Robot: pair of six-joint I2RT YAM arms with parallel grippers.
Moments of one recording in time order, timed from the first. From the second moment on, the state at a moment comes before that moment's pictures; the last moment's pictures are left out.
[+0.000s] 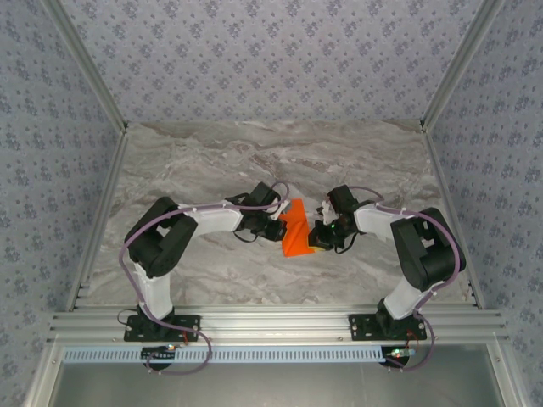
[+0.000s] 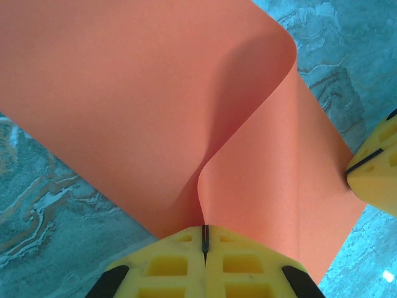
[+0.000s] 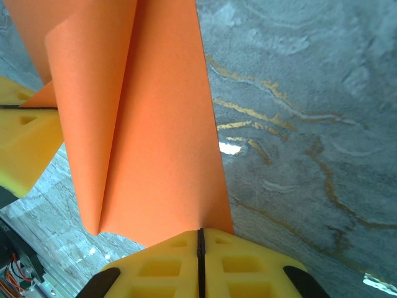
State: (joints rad) left arm -0.77 1.89 1.09 -0.25 0.33 -0.30; right arm 0.38 1.65 0.78 -0.44 -0.56 0.46
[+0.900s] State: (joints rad) left arm -0.77 1.90 1.10 -0.26 0.33 -0.28; right arm 0.39 1.65 0.83 -0.20 -0.67 0.57
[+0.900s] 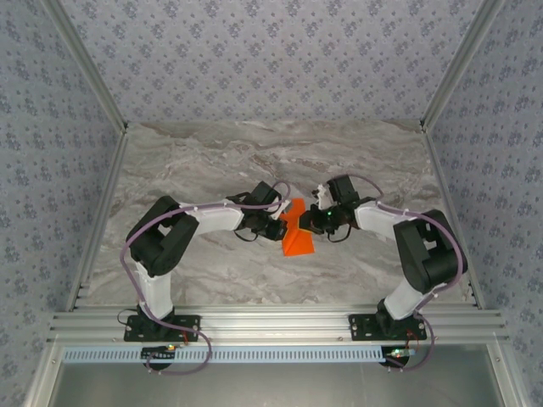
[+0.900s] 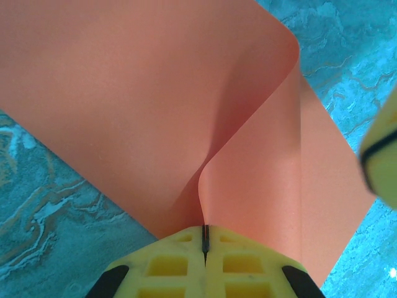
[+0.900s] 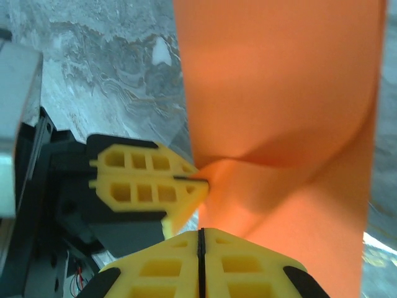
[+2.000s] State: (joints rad) left arm -0.77 1.91 1.11 -0.28 0.32 -0.27; right arm 0.42 1.80 0.87 -0.22 -0.63 0.52
